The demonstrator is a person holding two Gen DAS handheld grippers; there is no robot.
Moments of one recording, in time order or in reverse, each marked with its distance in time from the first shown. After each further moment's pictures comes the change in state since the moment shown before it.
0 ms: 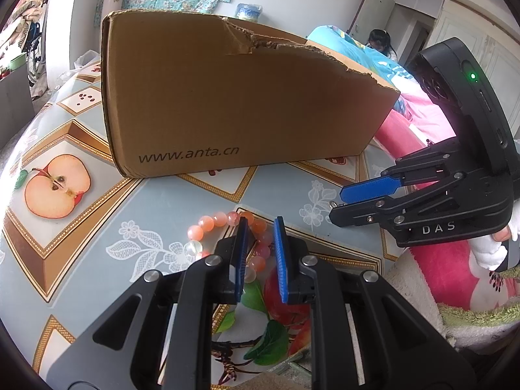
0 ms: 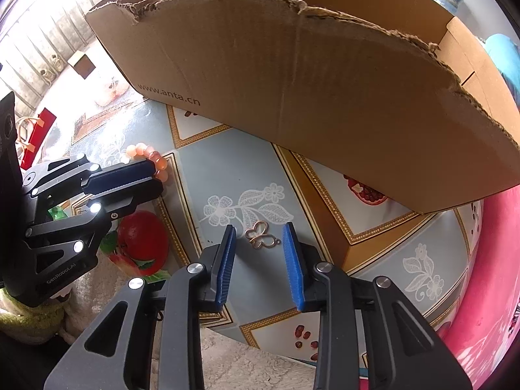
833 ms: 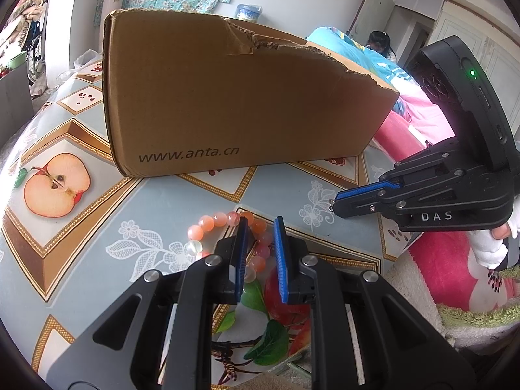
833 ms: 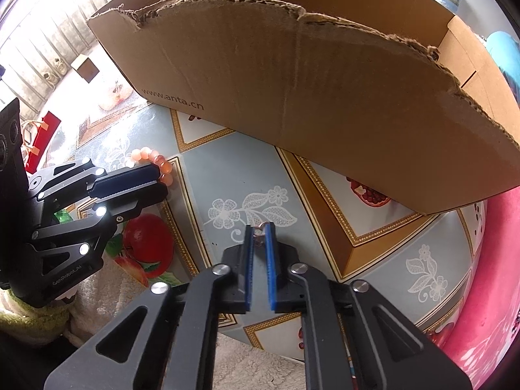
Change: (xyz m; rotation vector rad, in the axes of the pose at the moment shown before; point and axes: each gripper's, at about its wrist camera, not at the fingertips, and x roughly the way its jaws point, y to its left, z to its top) left arm 0.000 0.000 0.000 -0.004 -0.001 -0.004; right arm -0.006 -0.005 0.006 0.005 -0.001 0.024
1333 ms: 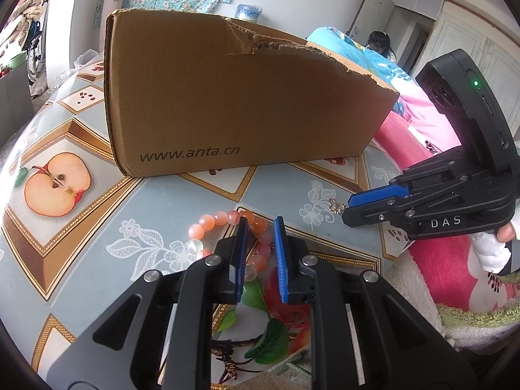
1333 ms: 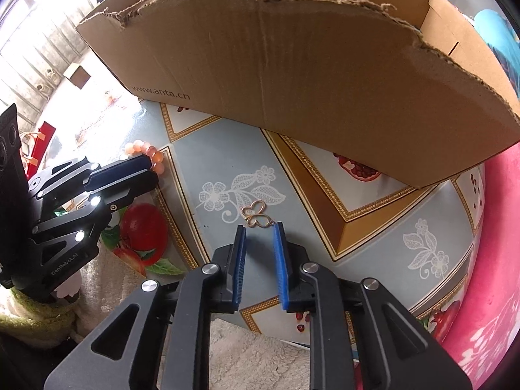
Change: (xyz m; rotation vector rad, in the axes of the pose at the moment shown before) left arm -0.001 0.000 -0.001 0.000 -0.002 0.000; right arm -0.001 -0.009 -0.011 0.055 0.011 0.000
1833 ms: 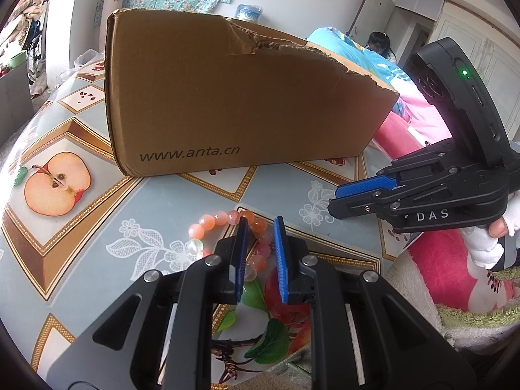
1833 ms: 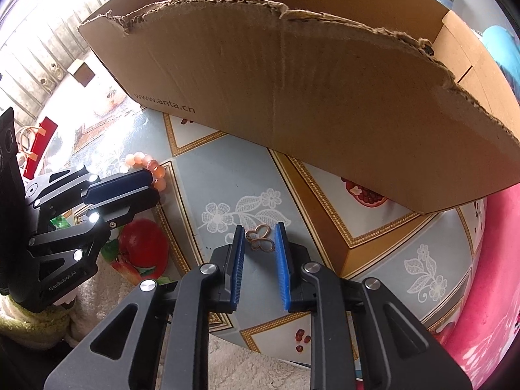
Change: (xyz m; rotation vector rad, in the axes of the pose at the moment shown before) left arm 0.000 0.000 0.000 -0.001 -0.002 -0.002; right arm 0.003 0.006 0.012 -0.030 -0.021 0.001
